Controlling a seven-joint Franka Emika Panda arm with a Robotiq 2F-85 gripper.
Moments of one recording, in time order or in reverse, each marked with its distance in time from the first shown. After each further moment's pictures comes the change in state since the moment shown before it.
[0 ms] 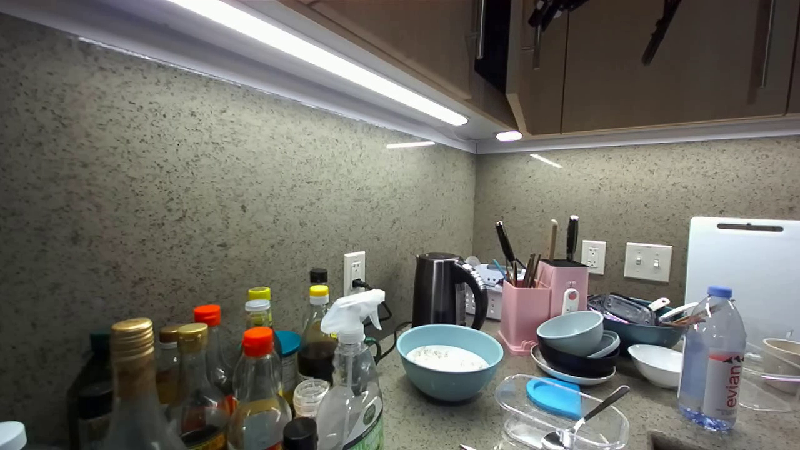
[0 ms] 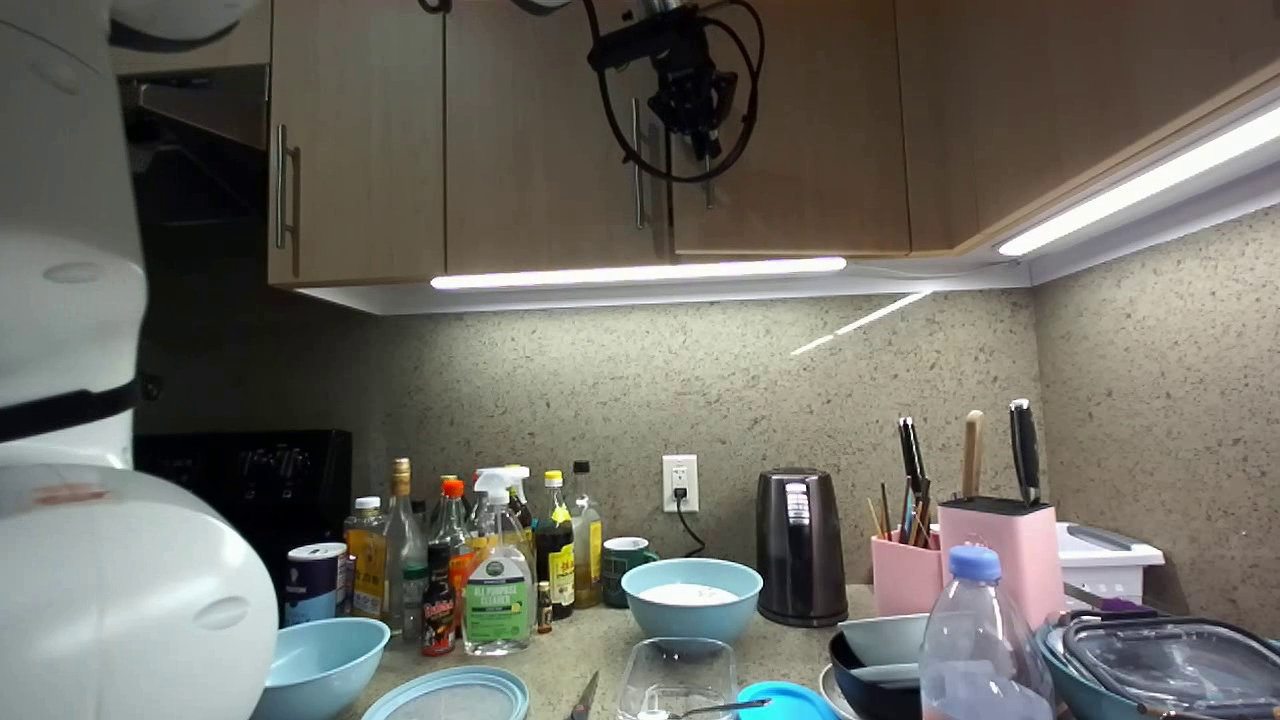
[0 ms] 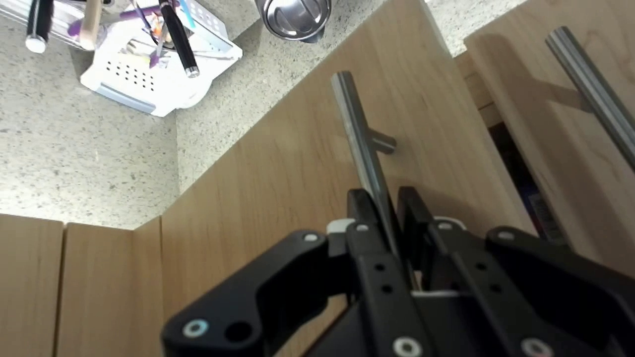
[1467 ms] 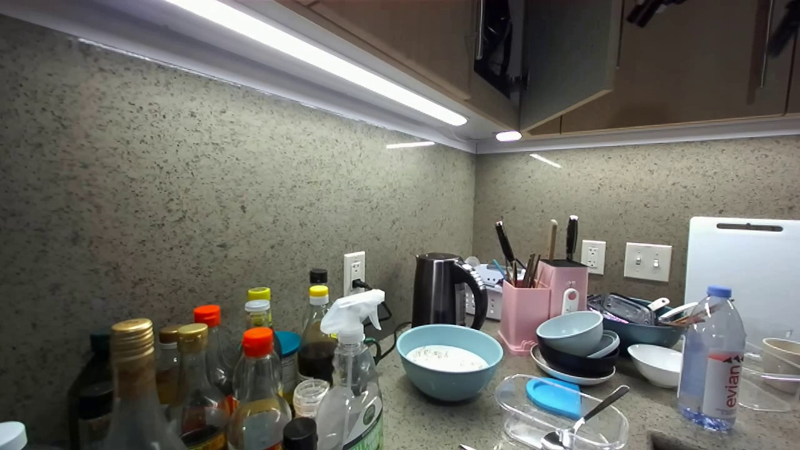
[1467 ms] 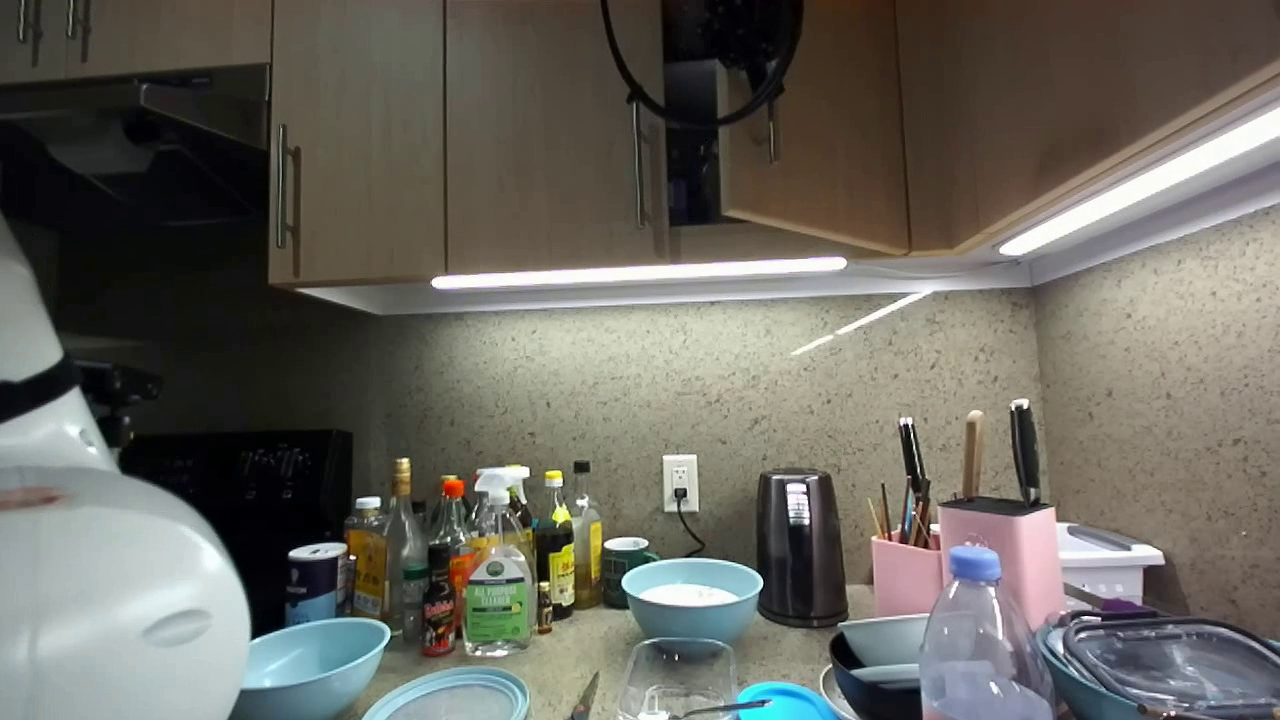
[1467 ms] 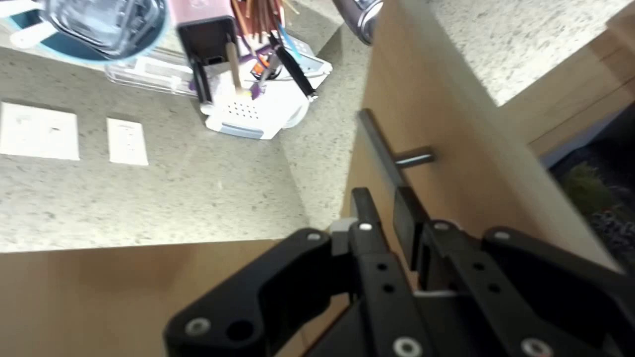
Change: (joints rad) arm -0.091 -0.266 -0.128 -0.271 -0.004 -0.014 0.078
